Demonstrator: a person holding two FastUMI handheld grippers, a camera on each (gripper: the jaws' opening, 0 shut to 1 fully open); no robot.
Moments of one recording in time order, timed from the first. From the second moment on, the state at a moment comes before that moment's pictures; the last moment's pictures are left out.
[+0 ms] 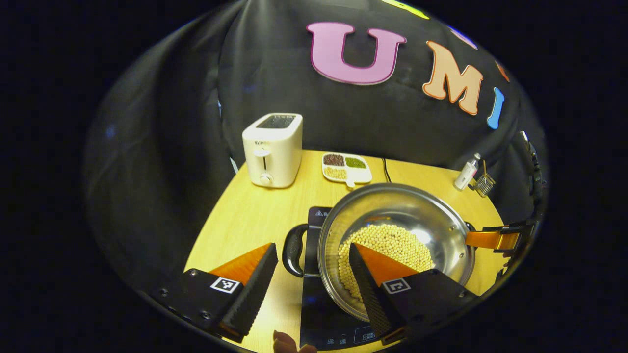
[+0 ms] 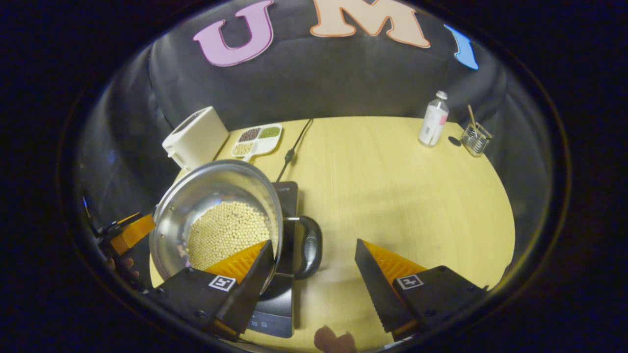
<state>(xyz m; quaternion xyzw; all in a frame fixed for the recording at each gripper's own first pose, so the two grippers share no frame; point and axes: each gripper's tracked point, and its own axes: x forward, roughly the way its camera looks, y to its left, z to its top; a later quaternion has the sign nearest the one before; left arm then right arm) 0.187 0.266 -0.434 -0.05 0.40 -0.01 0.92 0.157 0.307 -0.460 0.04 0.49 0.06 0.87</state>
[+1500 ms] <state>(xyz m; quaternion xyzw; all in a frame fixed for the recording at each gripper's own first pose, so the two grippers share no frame) 0.083 0.030 -0.008 -0.01 0.02 -0.04 1.00 0.041 0.109 -0.039 0.06 0.04 0.07 0.99</state>
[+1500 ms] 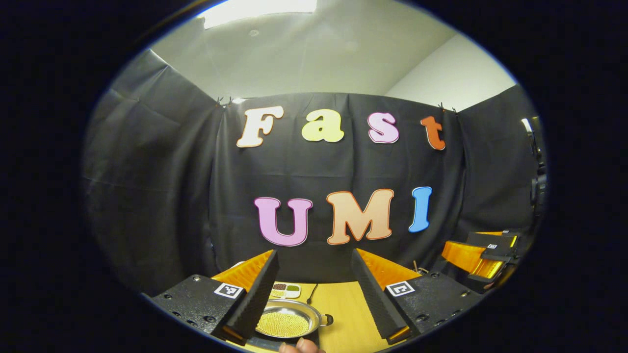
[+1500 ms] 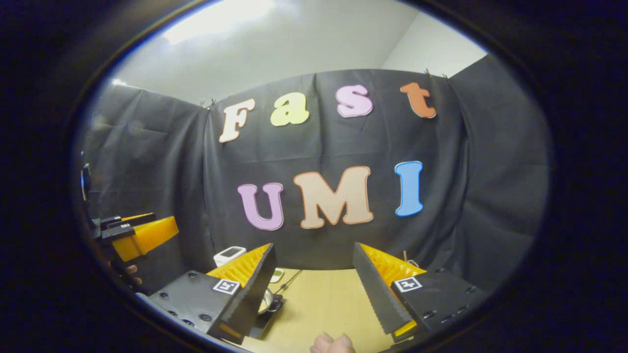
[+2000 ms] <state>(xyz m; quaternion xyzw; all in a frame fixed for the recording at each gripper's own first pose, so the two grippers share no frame) 0.031 0.041 0.029 0.00 -0.02 -0.04 1.00 -0.012 0.112 -0.008 0.04 0.01 0.06 1.00</state>
